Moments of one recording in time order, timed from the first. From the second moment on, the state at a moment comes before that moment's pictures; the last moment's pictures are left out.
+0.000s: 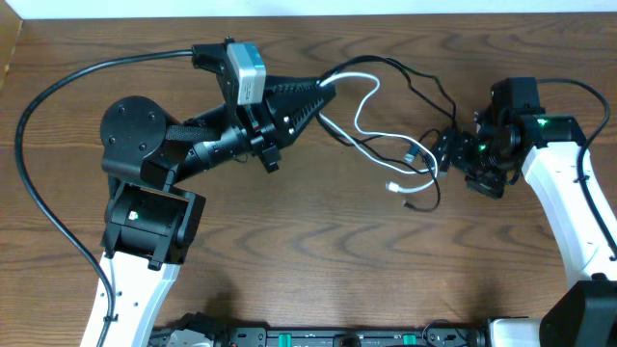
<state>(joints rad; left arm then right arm) -0.28 1.10 1.22 0.07 0.91 -0.36 0.04 1.54 1.22 -1.03 -0.31 0.52</state>
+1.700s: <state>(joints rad) -0.18 1.25 1.22 -0.14 0.83 -0.40 0.04 1.55 1.21 -0.94 -0.49 0.36</state>
